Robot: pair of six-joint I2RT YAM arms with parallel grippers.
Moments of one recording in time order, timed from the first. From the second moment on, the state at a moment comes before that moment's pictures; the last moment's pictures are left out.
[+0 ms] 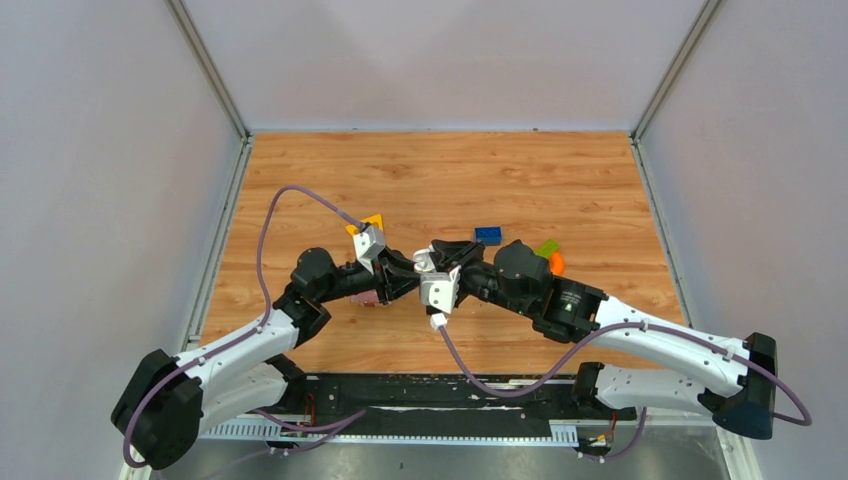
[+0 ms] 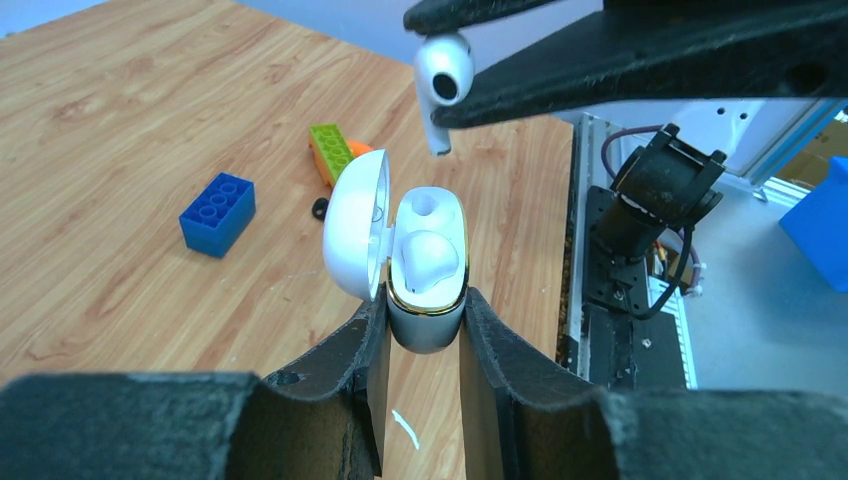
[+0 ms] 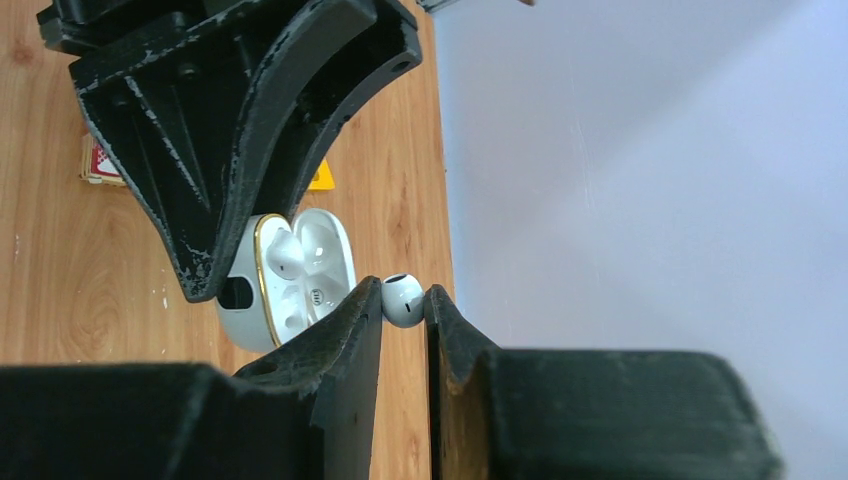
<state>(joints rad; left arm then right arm) -0.64 0.98 0.39 0.66 0.65 -0.27 1.12 1.03 0.92 -0.10 0.06 -1.02</state>
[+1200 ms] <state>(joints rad) -0.64 0.97 0.39 0.68 0.65 -0.30 1.14 1.01 0.81 -0.03 0.10 -1.12</state>
